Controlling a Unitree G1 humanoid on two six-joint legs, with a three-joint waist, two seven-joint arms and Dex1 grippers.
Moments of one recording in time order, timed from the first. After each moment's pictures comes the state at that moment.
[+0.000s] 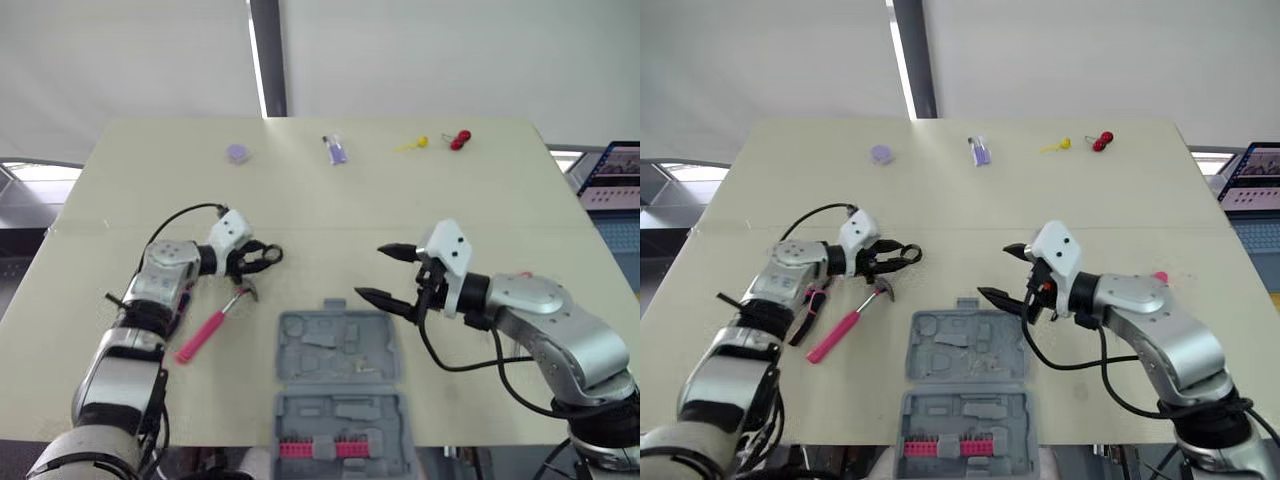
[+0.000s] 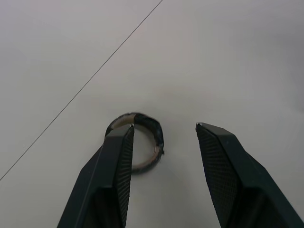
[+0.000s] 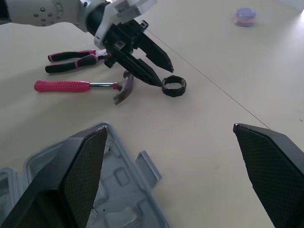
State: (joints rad) left arm -0.89 0.46 -0.15 0.96 0.01 -0.06 -0.92; right arm -0.36 -0.65 0.08 -0.53 0.53 0.74 0.66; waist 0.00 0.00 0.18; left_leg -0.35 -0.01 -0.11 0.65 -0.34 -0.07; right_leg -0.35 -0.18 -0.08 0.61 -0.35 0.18
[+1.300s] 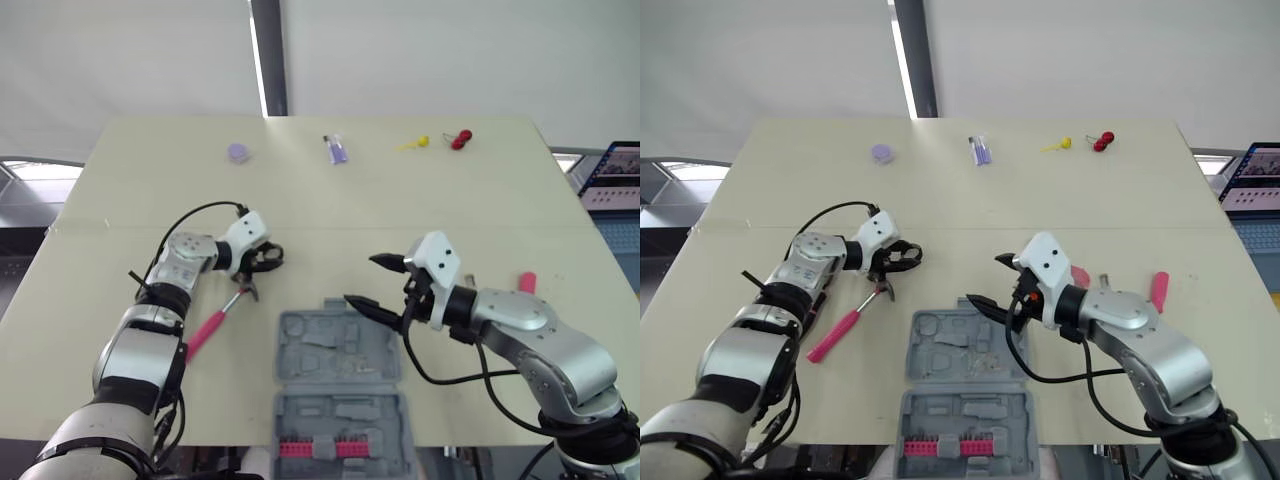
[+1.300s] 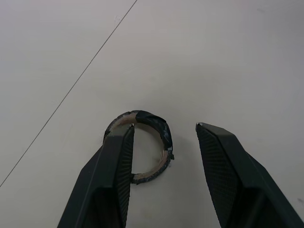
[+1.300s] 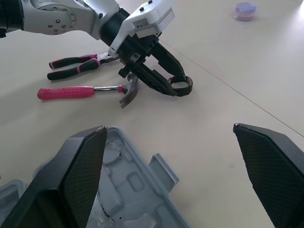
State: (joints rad) left arm -0.97 0.44 -0.15 1.12 0.13 -0.15 -0.88; right arm -0.30 -0.60 0.08 -0.60 0.54 0.79 0.59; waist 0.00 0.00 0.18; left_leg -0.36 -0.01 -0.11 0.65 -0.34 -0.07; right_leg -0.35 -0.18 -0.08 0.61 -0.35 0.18
